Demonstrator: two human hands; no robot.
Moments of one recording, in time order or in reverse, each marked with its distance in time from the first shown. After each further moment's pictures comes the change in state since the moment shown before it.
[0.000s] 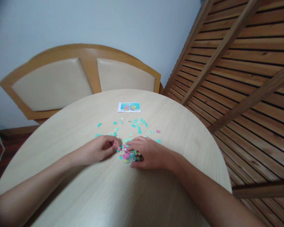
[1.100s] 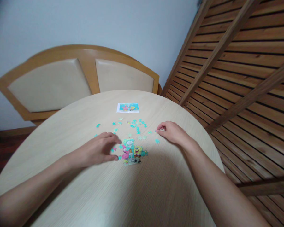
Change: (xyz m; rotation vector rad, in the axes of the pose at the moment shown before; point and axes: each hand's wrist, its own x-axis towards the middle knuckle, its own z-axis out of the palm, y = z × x) left_hand -0.002 -0.010 -0.002 0.282 0.052 0.173; right_hand -0.041 0.090 -0.042 -0.158 0.264 0.685
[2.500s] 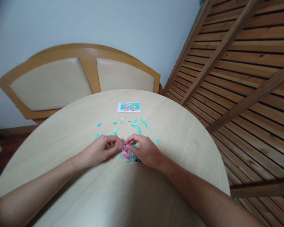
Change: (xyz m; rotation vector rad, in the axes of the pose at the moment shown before) left_hand 0.008 0.021 0.010 -0.472 0.068 -0.177; right_hand -0.035 -0.117 0.051 0.618 -0.008 -0.256
